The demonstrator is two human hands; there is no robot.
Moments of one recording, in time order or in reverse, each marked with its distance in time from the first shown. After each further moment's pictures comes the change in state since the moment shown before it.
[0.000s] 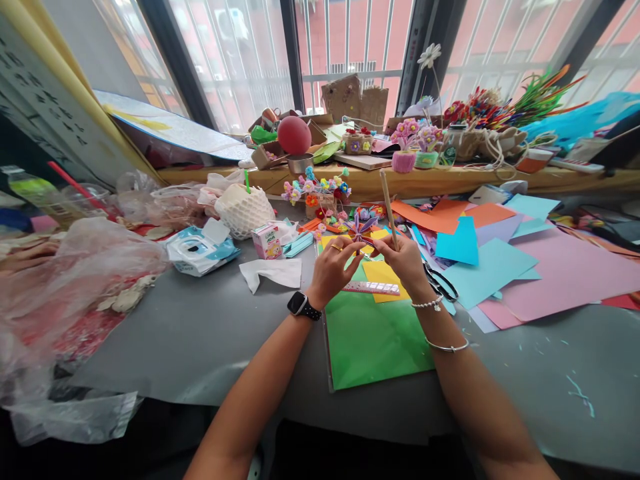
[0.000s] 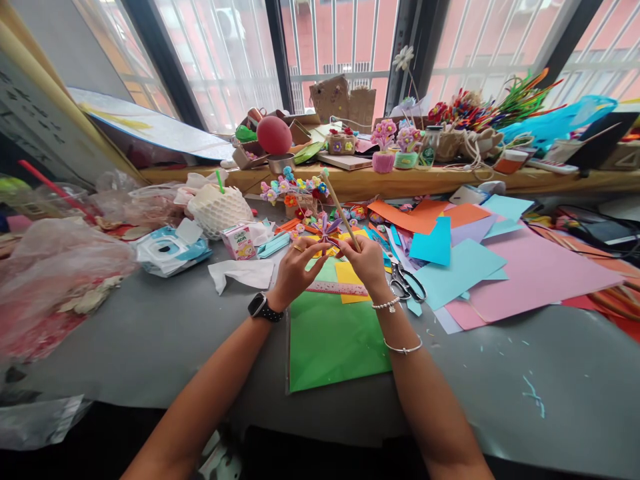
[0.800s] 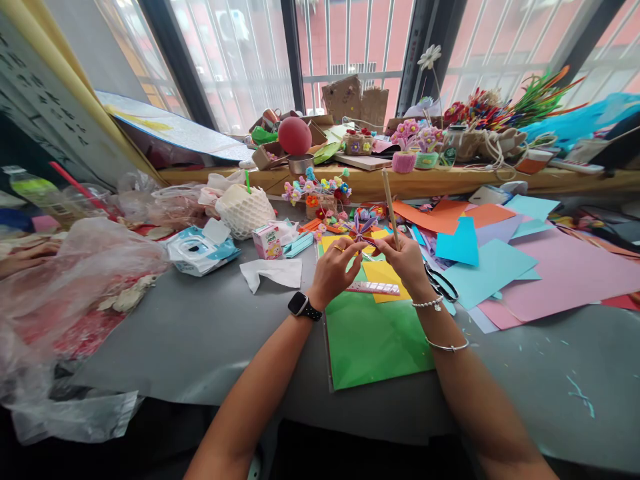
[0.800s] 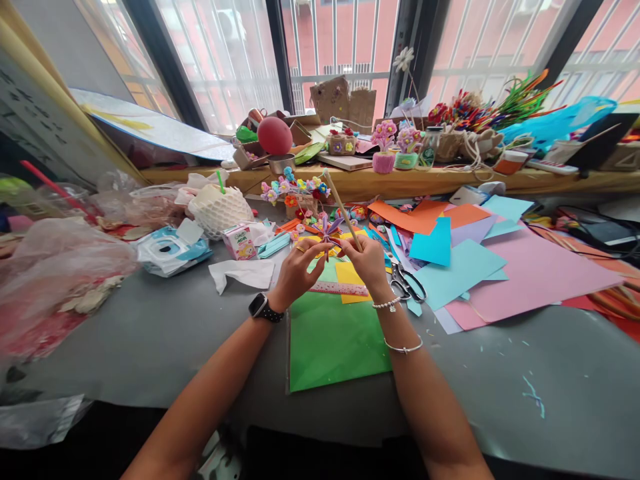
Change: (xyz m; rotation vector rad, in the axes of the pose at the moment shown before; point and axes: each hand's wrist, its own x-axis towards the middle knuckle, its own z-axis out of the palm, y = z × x) left_hand 0.000 0.000 0.003 0.122 0.014 0.101; right_hand 0.002 -0.001 0.000 0.030 0.016 0.010
